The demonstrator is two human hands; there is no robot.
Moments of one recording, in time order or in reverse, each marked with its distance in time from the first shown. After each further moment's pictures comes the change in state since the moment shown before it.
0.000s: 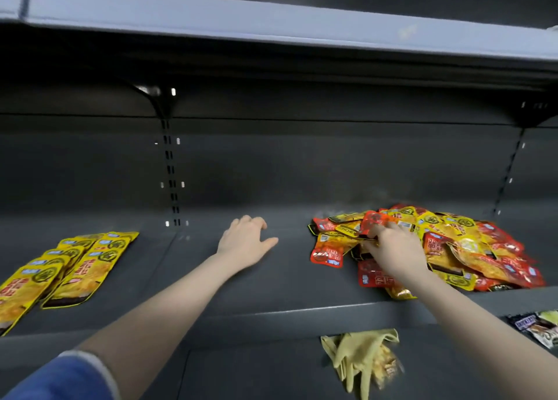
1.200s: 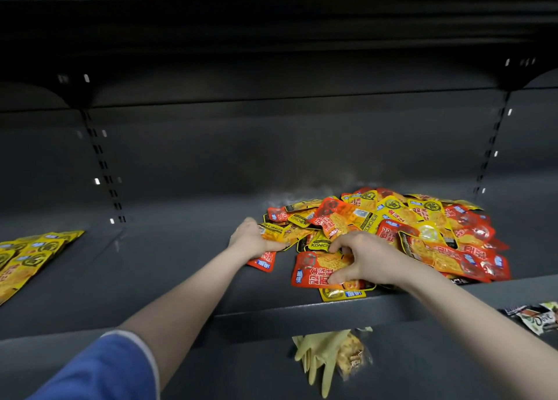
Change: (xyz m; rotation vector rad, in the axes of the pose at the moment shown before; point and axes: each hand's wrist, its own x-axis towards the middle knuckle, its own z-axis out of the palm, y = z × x) left_hand 0.061 0.107 0.086 -0.230 -0.142 -0.356; right_hand 0.009 0.088 0.005 0.378 -0.450 -0.408
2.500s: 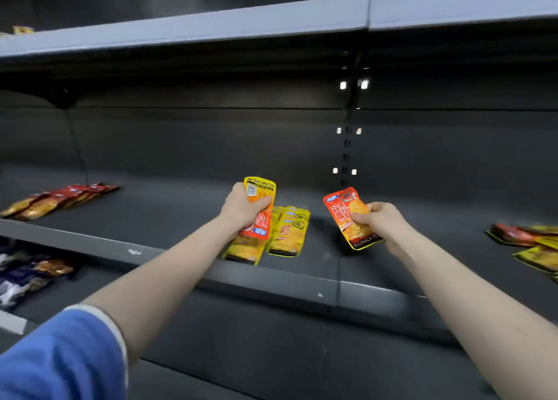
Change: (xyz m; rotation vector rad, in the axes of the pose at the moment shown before) left_hand -0.082 -0.361 -0.296 -0.417 0.494 -0.052; right_hand 0.147 -0.388 0.090 1.027 0.152 0.213
